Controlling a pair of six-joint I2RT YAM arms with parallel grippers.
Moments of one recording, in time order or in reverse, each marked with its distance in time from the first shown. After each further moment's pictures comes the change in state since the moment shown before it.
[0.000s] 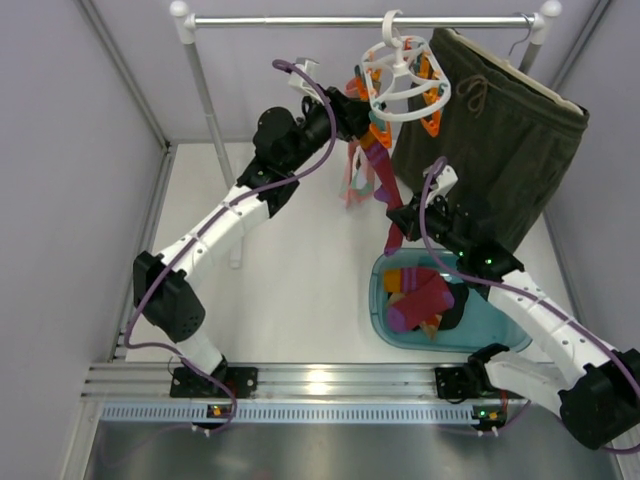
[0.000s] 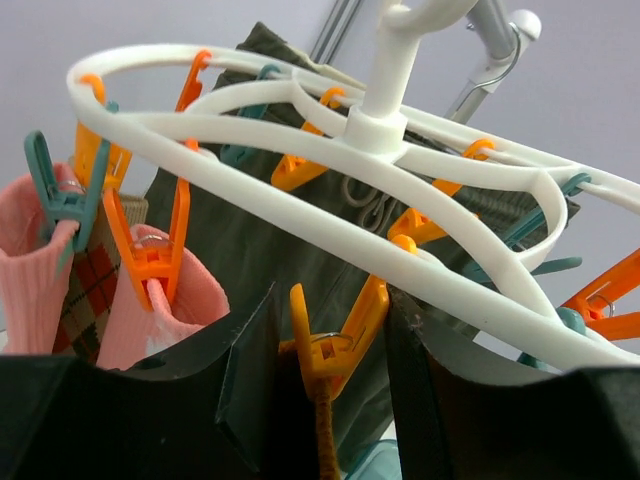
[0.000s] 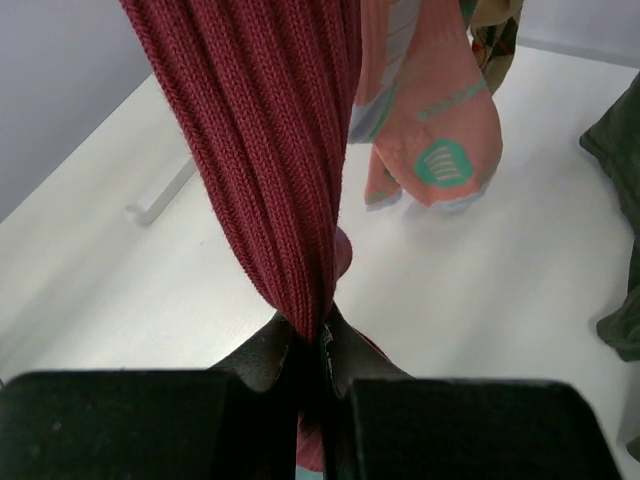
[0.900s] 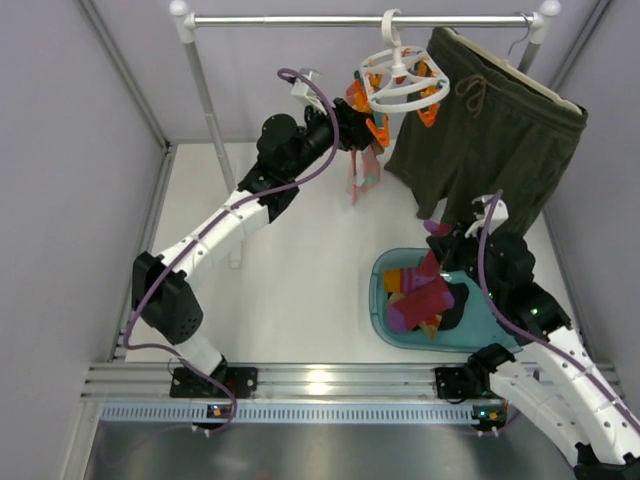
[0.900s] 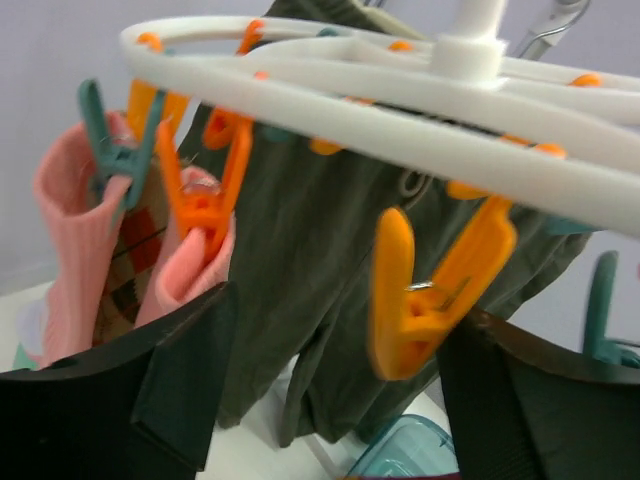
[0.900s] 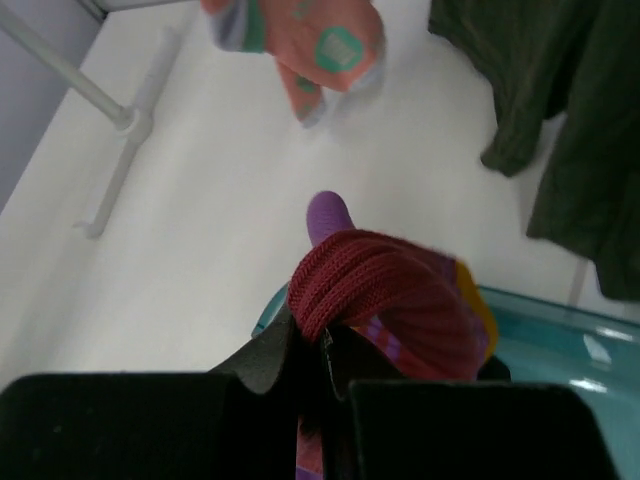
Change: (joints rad) left arm -0.004 -0.002 -0.048 -0.026 -0.021 0.029; right arm 0.008 -0.399 -0.049 -0.436 0.290 0.137
